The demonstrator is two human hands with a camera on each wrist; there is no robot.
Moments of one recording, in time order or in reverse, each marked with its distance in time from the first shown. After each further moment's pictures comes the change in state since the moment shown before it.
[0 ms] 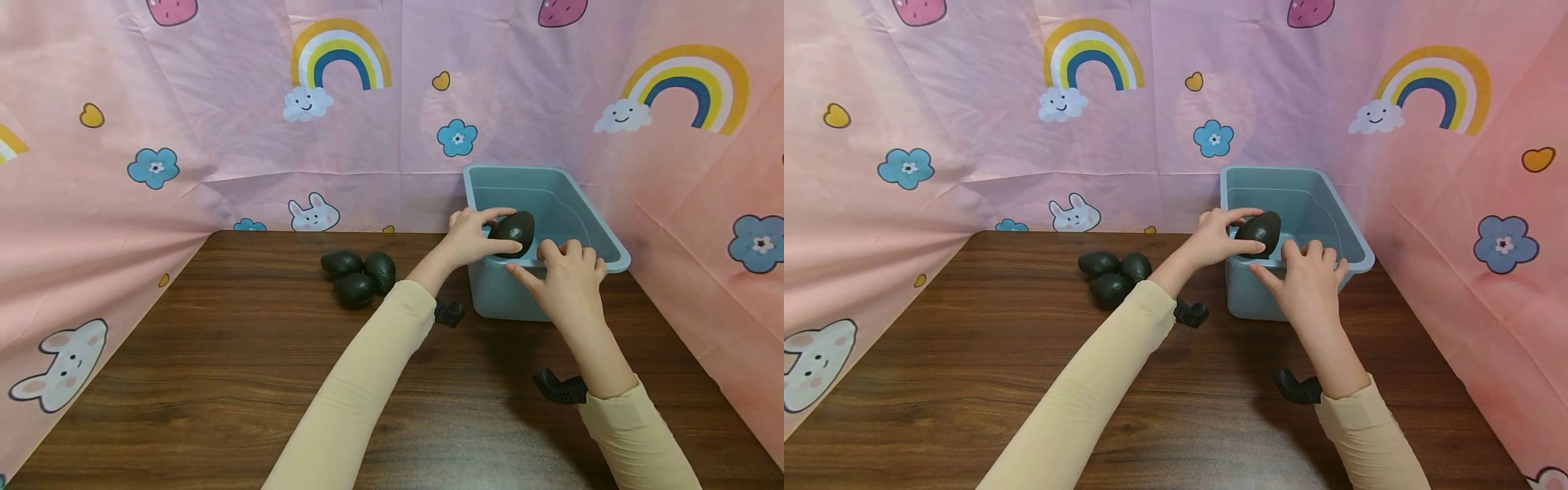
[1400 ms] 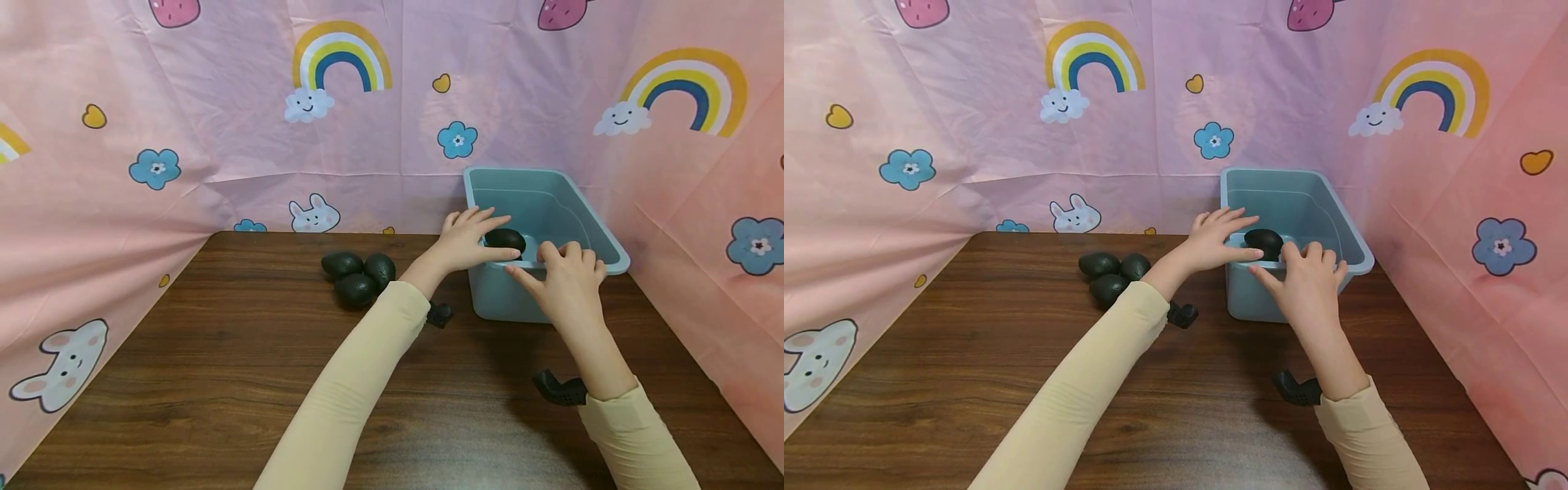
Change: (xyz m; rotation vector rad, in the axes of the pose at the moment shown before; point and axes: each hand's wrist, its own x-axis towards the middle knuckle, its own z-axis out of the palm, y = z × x) left_hand -0.007 -0.002 -0.005 0.322 -0.150 -0.031; right_hand 0.000 0.000 0.001 -0.003 0.001 0.000
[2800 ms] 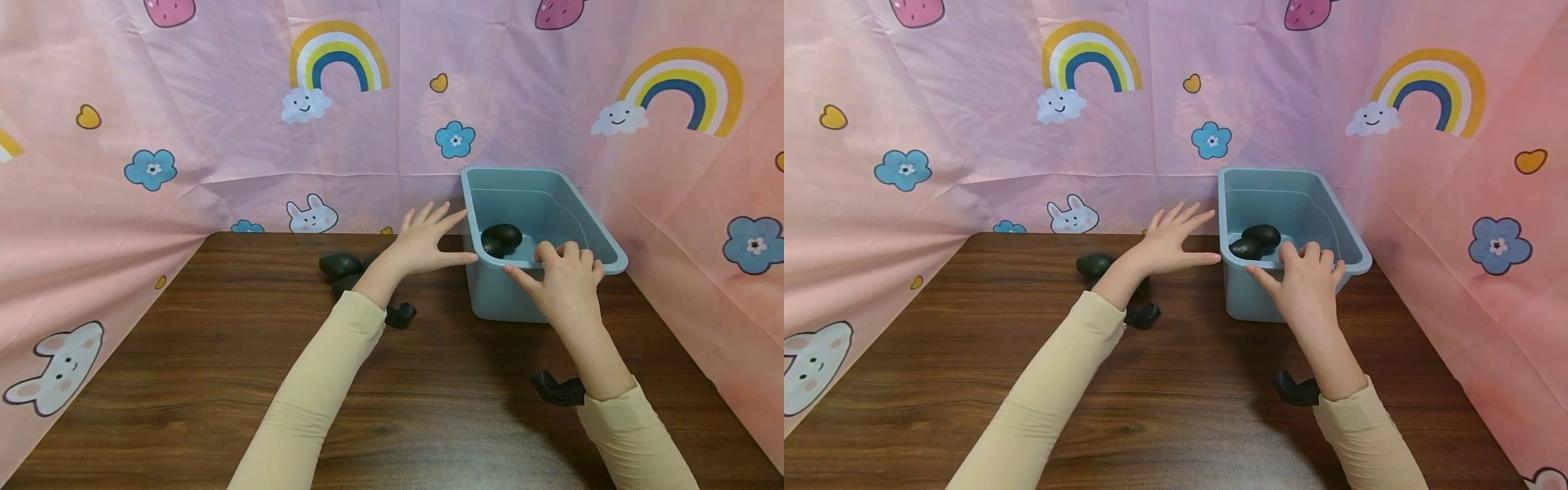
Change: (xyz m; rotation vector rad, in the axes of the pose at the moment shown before) left_hand -0.047 -0.032 -0.027 0.037 0.058 -0.060; right_hand -0.001 -0.001 0.000 -0.001 0.021 -0.007
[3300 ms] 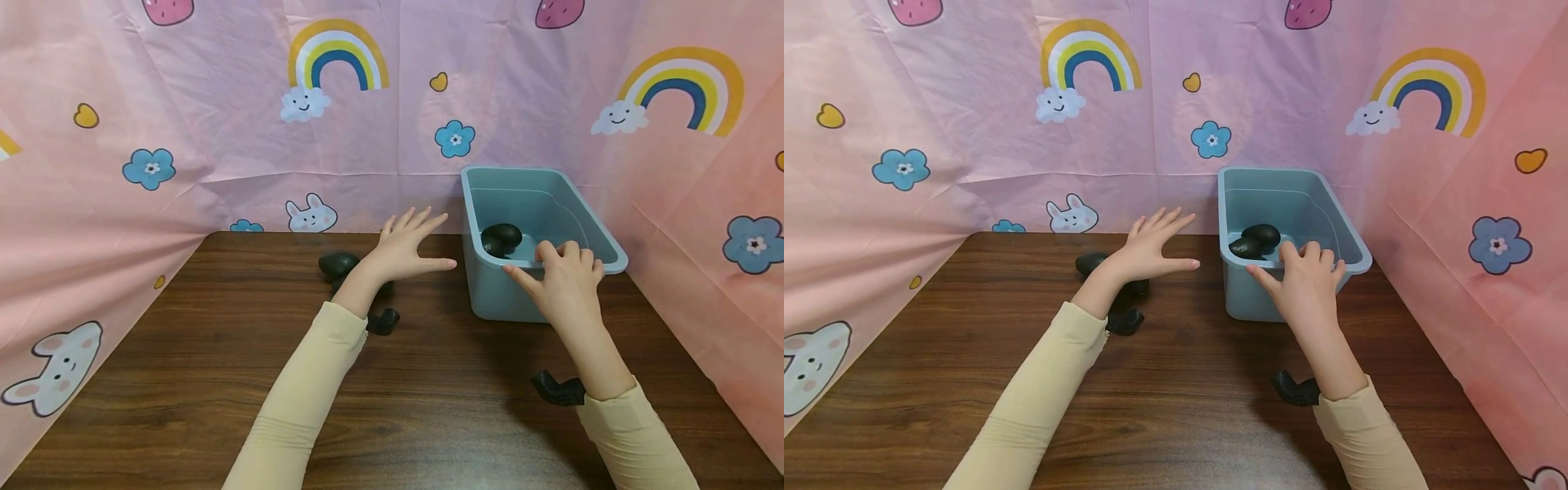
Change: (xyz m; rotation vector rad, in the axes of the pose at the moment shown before) left_hand -0.021 -0.023 -0.002 -0.033 0.011 -0.004; right_hand 0.000 0.000 -0.001 0.017 -0.015 0.011
